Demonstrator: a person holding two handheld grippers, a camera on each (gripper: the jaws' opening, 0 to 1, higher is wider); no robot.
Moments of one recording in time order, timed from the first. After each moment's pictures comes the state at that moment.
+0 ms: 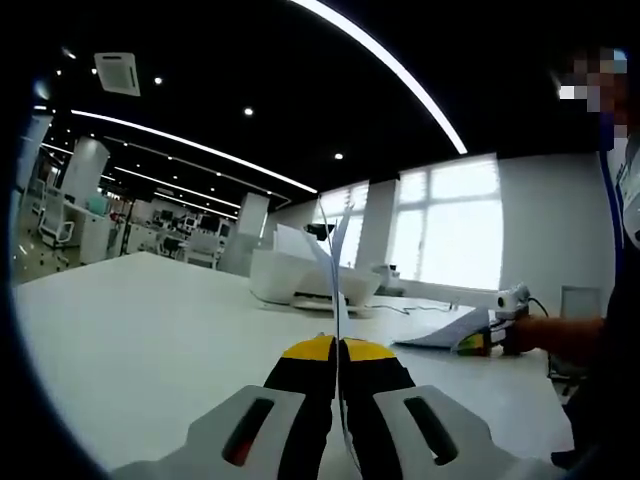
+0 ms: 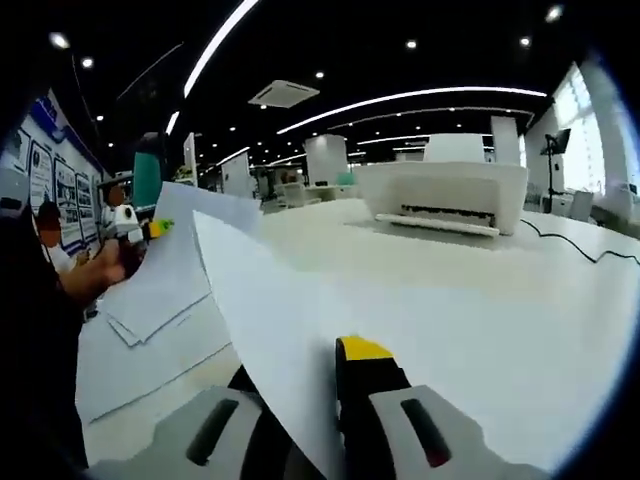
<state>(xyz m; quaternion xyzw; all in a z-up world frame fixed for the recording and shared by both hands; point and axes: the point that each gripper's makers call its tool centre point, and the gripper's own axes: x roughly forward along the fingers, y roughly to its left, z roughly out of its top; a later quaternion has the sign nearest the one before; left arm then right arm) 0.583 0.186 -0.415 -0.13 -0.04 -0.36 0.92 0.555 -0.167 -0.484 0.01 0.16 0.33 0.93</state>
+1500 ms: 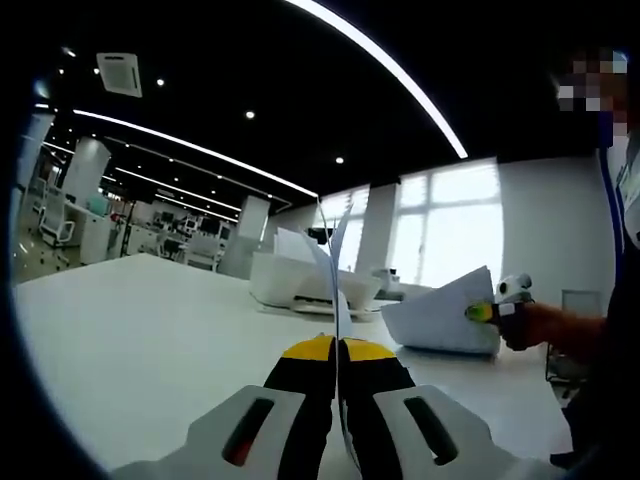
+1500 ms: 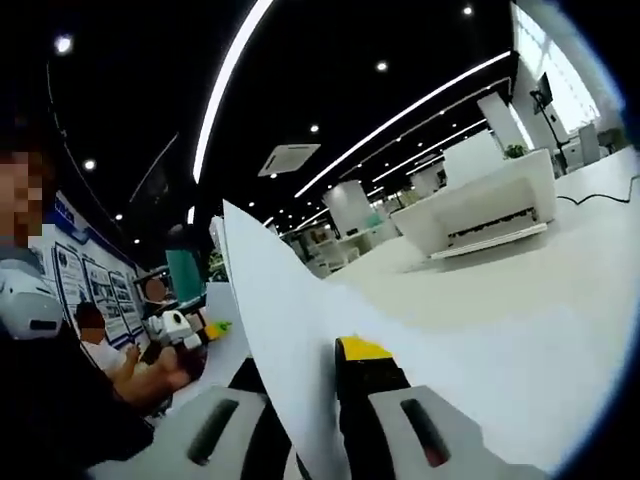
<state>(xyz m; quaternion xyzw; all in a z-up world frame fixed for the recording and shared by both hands) 0.582 0.188 -0.412 -0.14 -0.05 -0.36 0.92 0.550 -0.093 -0.409 0.19 0.08 0.39 0.90</state>
